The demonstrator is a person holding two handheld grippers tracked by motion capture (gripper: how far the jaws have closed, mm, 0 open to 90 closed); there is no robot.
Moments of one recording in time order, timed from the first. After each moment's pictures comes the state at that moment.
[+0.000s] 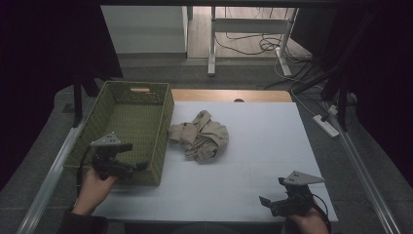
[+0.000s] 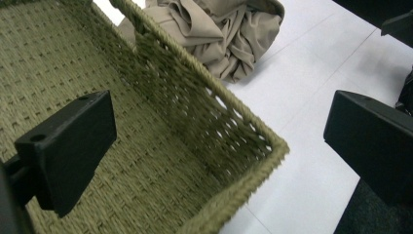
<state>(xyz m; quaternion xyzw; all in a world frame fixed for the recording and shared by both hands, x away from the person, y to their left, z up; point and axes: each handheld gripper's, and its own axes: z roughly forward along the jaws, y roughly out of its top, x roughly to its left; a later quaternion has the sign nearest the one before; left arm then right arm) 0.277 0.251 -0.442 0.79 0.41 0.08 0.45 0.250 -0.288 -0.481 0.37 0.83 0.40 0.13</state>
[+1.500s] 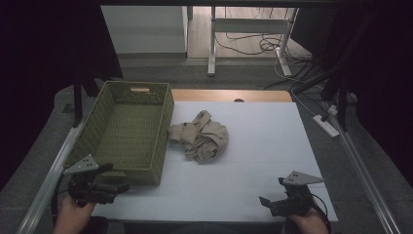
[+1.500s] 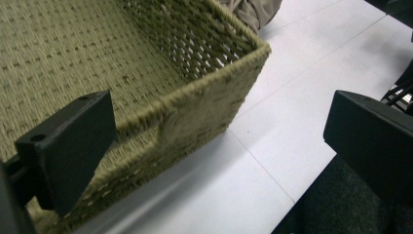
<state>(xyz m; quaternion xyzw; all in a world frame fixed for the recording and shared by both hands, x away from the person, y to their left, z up) 0.211 0.282 -0.455 0.78 0.44 0.10 0.44 0.250 -0.287 -0.482 0.37 0.83 0.39 0.13</state>
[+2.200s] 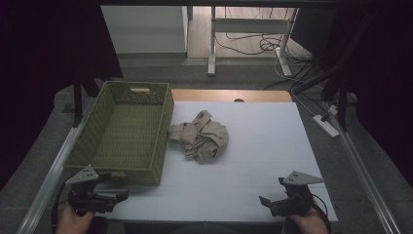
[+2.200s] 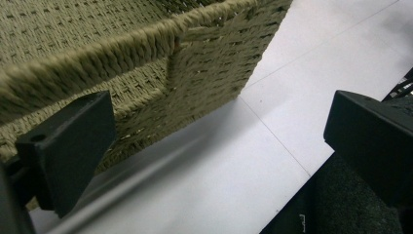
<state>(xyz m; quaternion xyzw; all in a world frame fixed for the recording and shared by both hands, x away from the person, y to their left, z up) 0.200 0.288 -0.485 0.78 0.45 0.09 0.43 0.250 -0.287 -0.482 0.38 0.83 0.39 0.13</state>
